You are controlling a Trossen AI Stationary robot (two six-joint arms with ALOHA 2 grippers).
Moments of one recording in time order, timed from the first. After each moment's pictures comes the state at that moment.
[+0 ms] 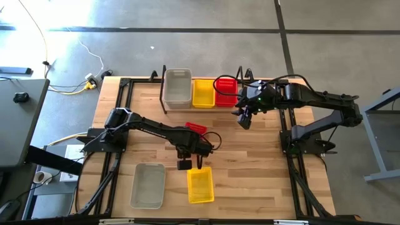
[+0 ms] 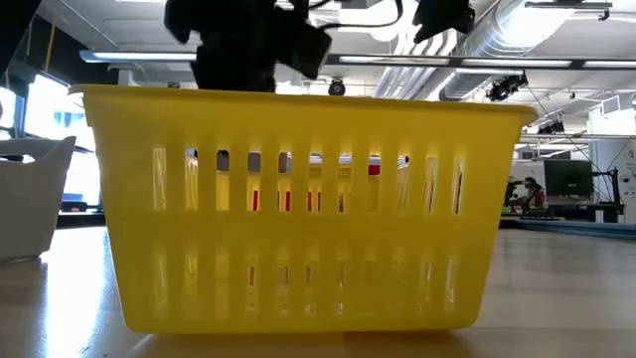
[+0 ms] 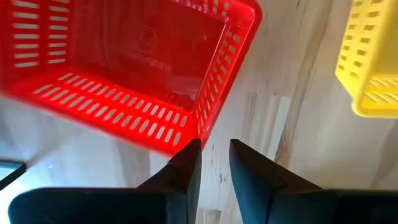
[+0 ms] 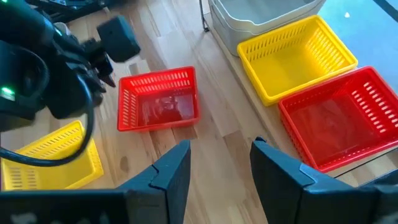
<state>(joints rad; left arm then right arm) -0.10 2.03 1.71 -1.33 -0.09 -0.29 -0.10 1.25 1.39 -0.95 0.10 0.27</state>
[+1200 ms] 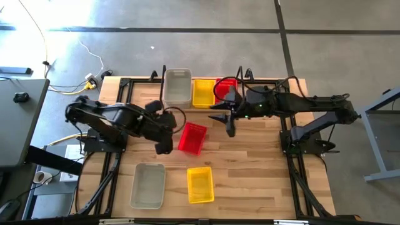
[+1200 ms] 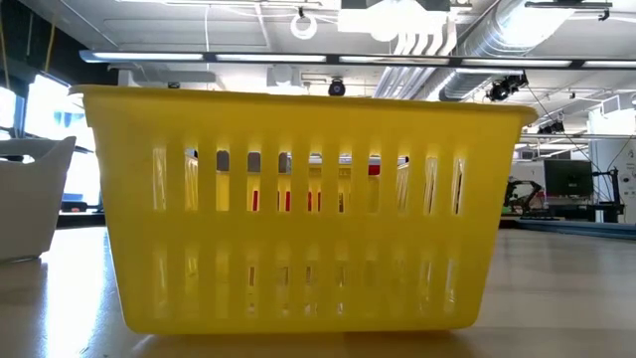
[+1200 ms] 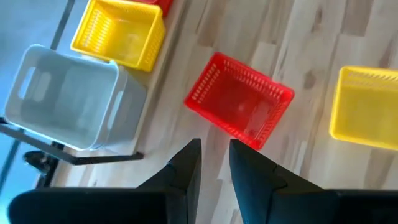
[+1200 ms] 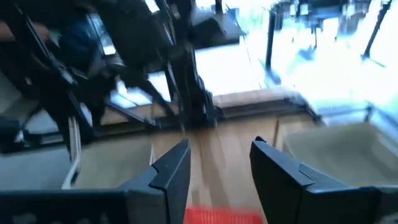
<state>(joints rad) -0.20 1.54 1.77 -1.47 -0.48 -0.49 0.04 1.34 1.39 -0.35 0.10 0.13</state>
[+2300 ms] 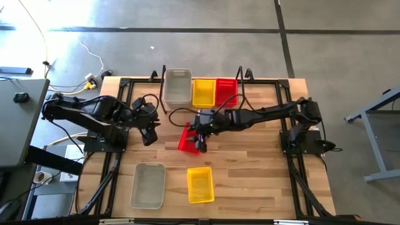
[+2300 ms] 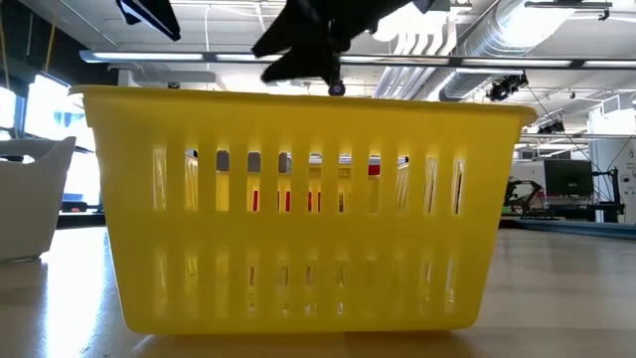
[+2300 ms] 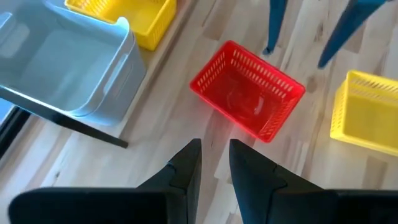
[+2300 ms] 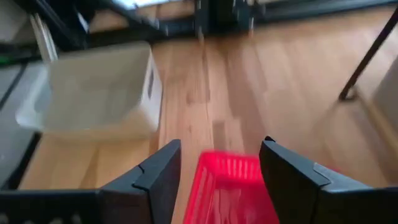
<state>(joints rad) -0.07 1.09 1.21 -1.13 -0.37 -0.46 0.04 1.79 1.39 -0.18 -0.05 0.16</state>
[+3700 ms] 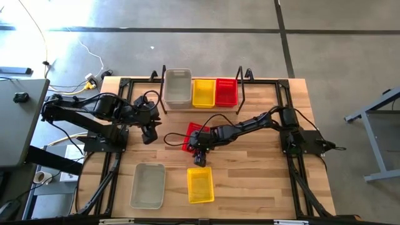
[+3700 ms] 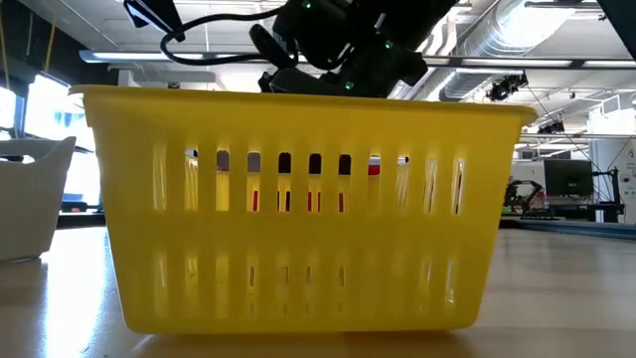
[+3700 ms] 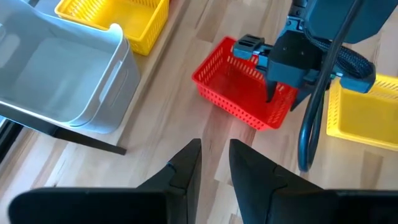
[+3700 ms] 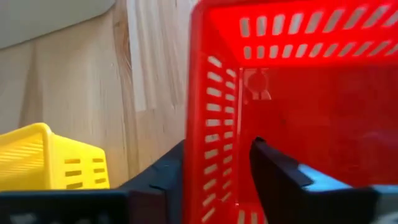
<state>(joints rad) -0.02 1.09 1.21 -1.10 -0.31 -0.38 0.11 2.08 1.39 -0.27 -0.11 0.34</state>
